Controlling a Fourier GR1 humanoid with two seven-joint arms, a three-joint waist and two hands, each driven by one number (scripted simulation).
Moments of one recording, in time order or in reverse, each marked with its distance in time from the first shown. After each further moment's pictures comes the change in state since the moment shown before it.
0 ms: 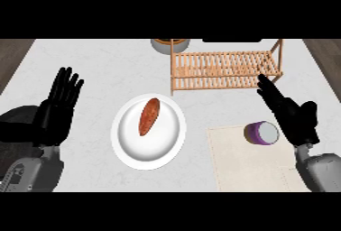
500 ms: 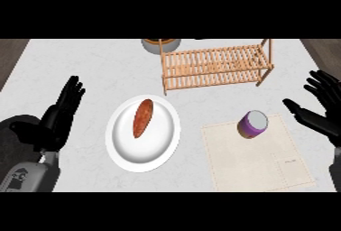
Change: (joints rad) left arm 0.031 0.065 -0.081 0.017 -0.160 0.048 0.055; right arm 0.089 0.005 -0.298 -0.013 -0.068 -0.199 -0.116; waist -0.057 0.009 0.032
